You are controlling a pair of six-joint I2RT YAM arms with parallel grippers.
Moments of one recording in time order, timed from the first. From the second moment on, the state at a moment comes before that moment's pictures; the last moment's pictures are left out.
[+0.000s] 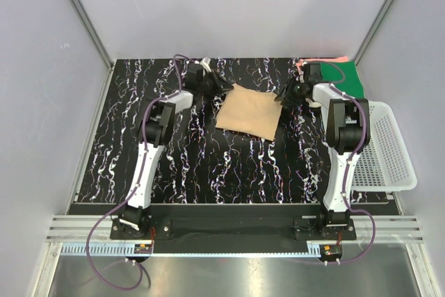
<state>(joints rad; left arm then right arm) -0.30 2.60 1.94 0.27 0.57 -0.91 0.03 2.19 1.58 -0.28 -0.39 0.51</state>
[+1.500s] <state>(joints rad) -0.35 1.57 1.16 -0.21 0.82 -0.47 -0.04 2.36 1.89 -0.54 -0.55 0.25</state>
